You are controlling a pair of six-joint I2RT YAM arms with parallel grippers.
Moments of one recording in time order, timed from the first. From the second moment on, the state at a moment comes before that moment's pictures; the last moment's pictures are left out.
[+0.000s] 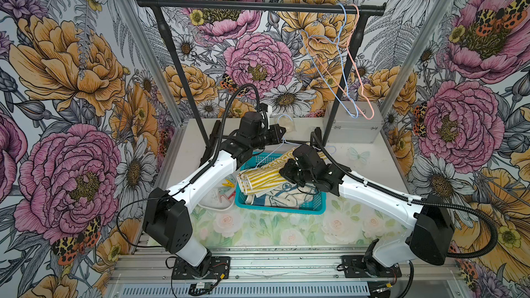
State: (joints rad) left arm -0.57 1.57 1.38 -0.20 0.24 -0.62; right arm 0.80 1.47 1.16 -0.41 -0.06 1.16
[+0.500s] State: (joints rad) left arm -0.56 1.57 1.45 -0.26 0.24 -0.60; right arm 0.81 1.43 1.16 -0.46 -0.03 1.13
